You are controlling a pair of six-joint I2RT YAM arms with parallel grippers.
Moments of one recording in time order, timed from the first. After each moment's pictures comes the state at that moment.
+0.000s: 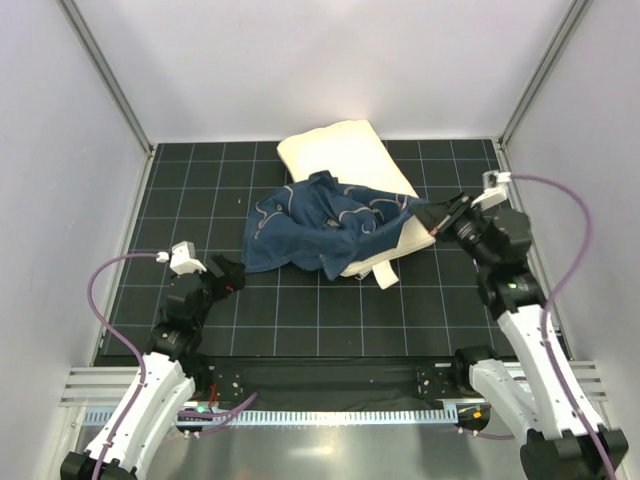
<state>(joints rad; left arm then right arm) -0.24 0.47 0.21 -0.11 -0.16 -0.59 0.13 0.79 0.67 -0.02 -0.39 0.82</state>
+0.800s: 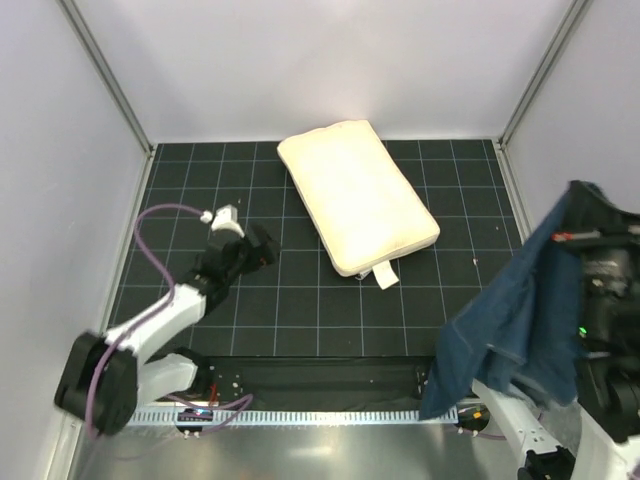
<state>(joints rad) -0.42 1.03 0.45 0.05 -0.11 -0.66 0.13 0.61 1.59 -0.61 0.36 0.52</state>
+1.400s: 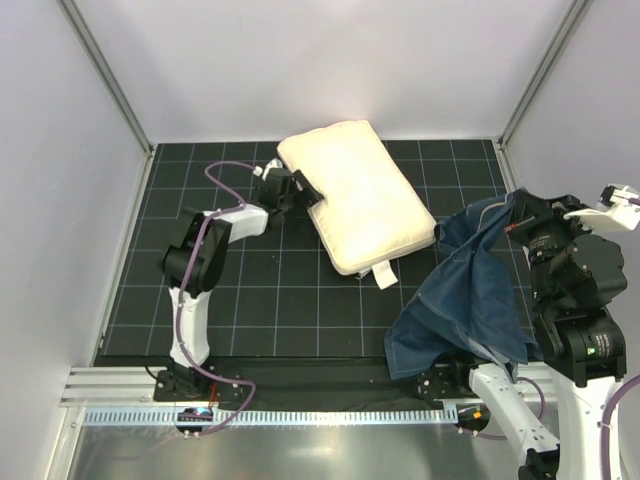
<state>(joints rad) -0.42 2.05 1.28 0.19 0.02 -0.92 0.13 0.63 1.27 -0.61 0.34 0.49</state>
